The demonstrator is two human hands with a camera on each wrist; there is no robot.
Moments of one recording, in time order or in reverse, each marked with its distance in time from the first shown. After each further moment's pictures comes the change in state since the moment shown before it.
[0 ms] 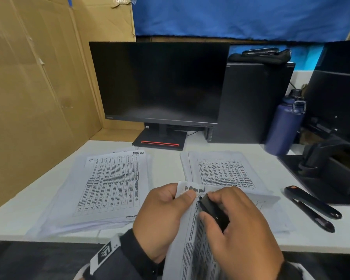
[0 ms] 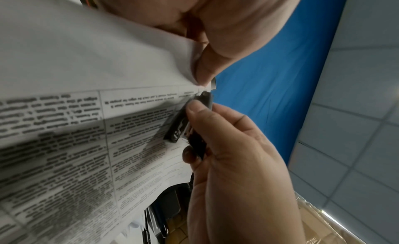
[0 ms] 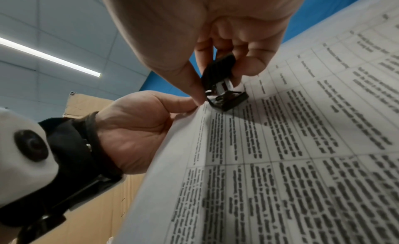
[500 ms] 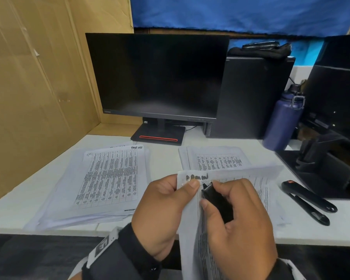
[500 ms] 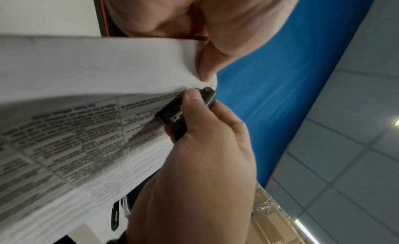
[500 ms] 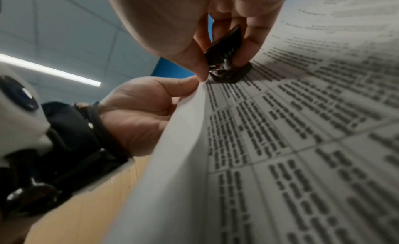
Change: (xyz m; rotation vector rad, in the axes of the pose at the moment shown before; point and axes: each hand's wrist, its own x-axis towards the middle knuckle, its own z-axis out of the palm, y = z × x) left_hand -0.007 0.005 0.008 -0.186 -0.061 0.042; right_hand -0.006 -0.010 0.007 0.123 0.253 0.004
